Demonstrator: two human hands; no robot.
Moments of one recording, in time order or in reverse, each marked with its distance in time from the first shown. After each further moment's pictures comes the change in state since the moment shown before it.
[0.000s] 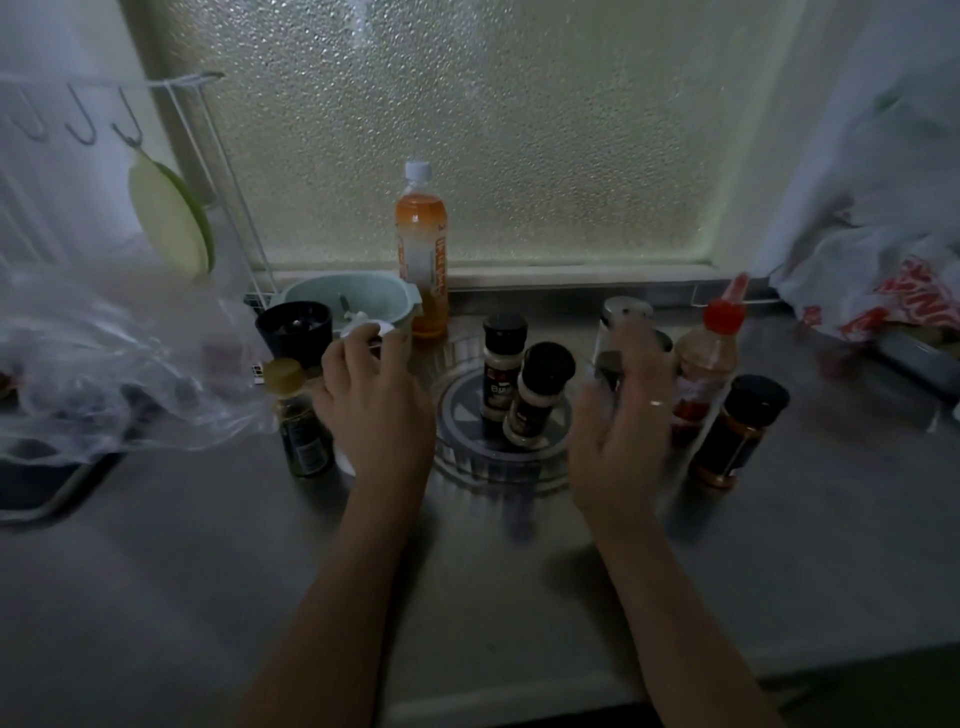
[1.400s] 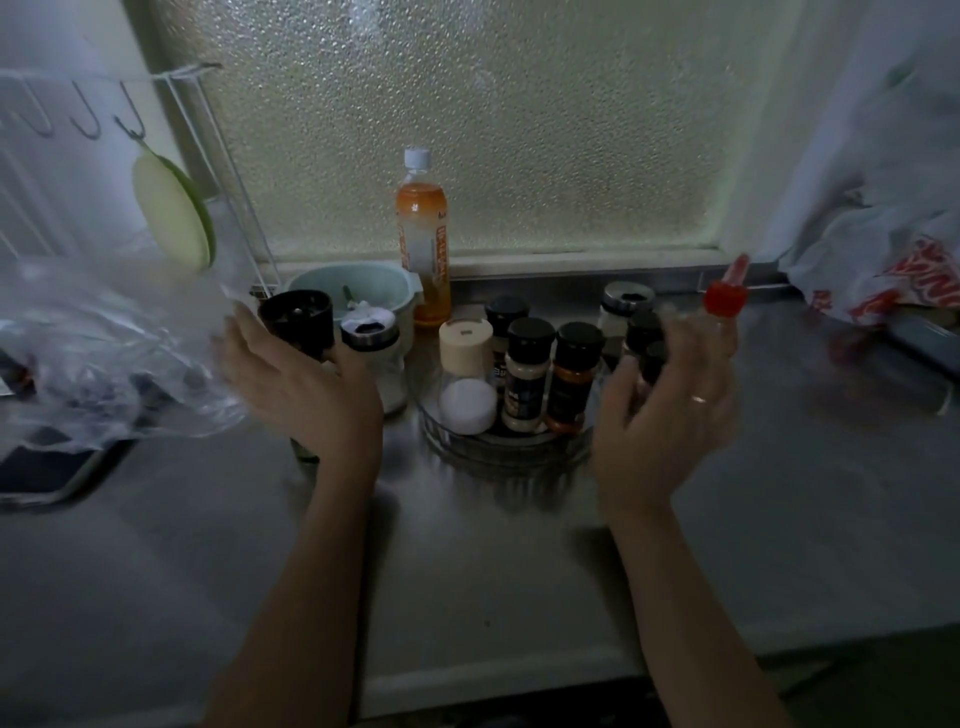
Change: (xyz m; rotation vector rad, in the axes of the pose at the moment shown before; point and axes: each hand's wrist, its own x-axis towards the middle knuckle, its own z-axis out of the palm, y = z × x) left_hand 0.017 -0.028 0.000 -0.182 0.317 -0.432; right_hand -0.002 0.015 -0.008 -0.345 0.202 0.189
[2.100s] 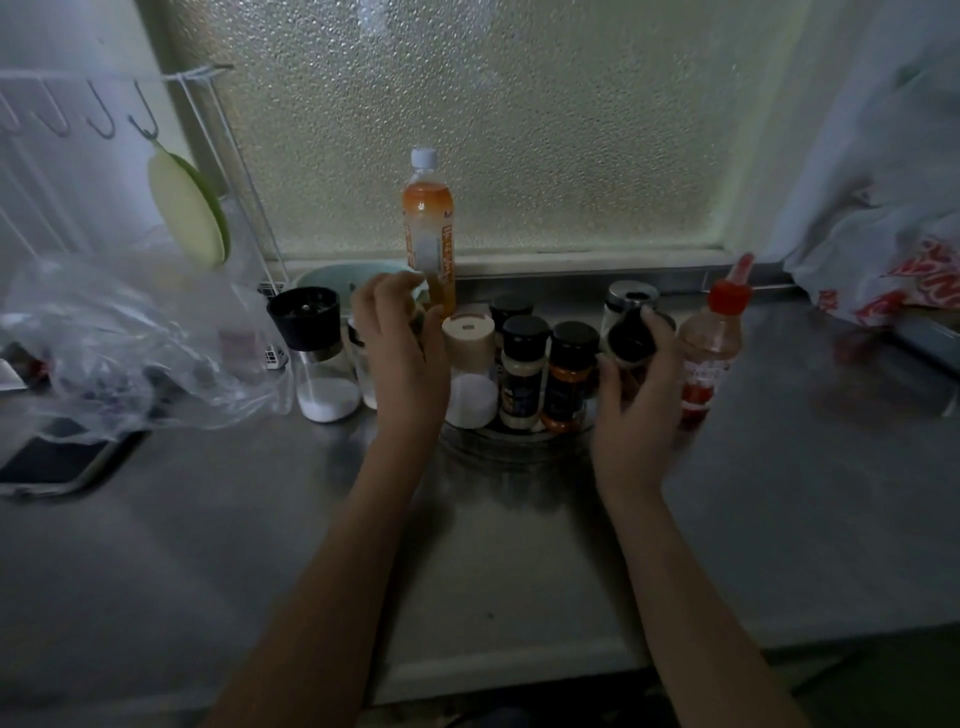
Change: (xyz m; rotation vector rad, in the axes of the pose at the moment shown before) left_hand -0.018 0.048 -0.001 -0.497 -0.281 0.341; right_hand 0.001 0.005 0.013 0.459 -0.200 0.074
